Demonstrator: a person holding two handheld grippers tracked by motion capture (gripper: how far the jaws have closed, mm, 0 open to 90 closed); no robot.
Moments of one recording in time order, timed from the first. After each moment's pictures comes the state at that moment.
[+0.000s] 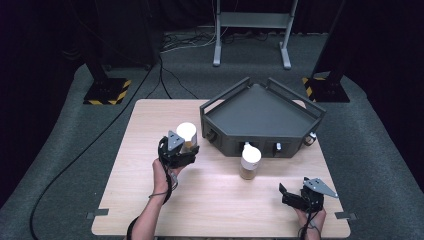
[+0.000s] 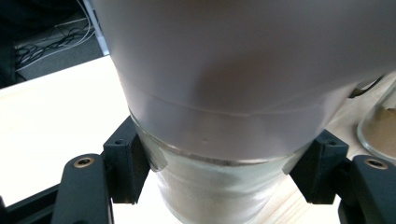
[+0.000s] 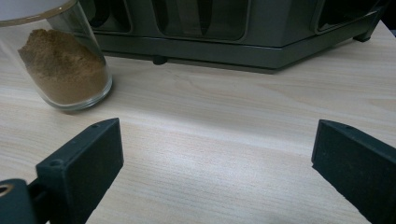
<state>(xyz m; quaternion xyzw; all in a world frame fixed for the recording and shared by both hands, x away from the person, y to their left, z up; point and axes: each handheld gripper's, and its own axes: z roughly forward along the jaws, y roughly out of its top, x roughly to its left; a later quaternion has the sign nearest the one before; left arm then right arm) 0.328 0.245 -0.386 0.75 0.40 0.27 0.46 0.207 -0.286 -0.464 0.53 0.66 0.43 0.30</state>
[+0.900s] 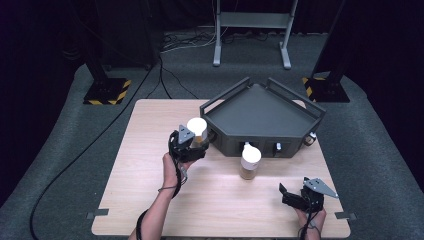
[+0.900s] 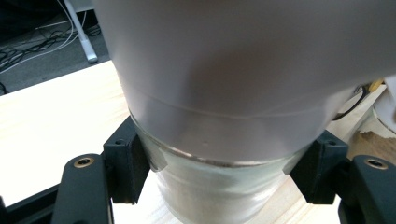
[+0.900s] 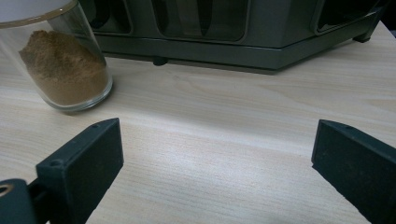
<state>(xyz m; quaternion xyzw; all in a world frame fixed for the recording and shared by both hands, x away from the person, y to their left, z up) 0.348 0.225 -0.376 0.76 0.39 0.25 0.47 0.207 -0.287 -0.465 0.53 0.66 0.44 0.30</state>
